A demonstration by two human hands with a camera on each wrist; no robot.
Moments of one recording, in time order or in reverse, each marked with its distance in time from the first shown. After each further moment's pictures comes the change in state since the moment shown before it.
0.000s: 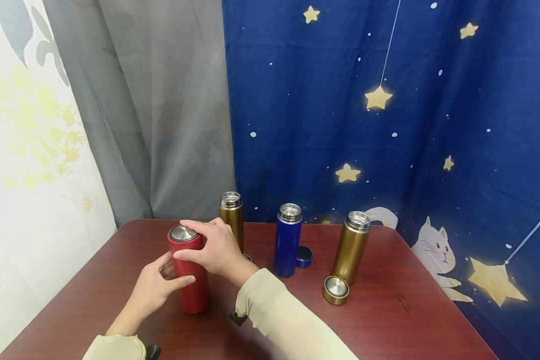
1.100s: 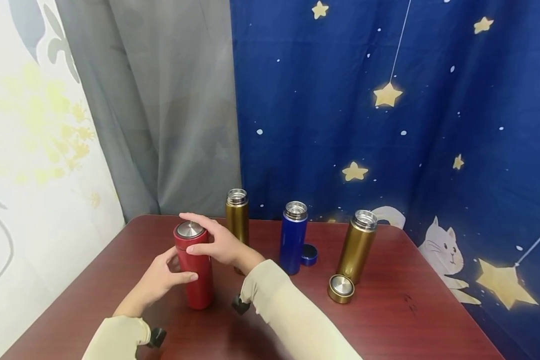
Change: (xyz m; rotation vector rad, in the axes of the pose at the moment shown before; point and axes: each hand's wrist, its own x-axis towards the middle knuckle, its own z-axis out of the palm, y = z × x) left_hand 0.012 -0.017 -0.012 -0.159 -0.167 0.029; right_hand 0.011 0.015 0.000 0.682 -0.319 -0.057
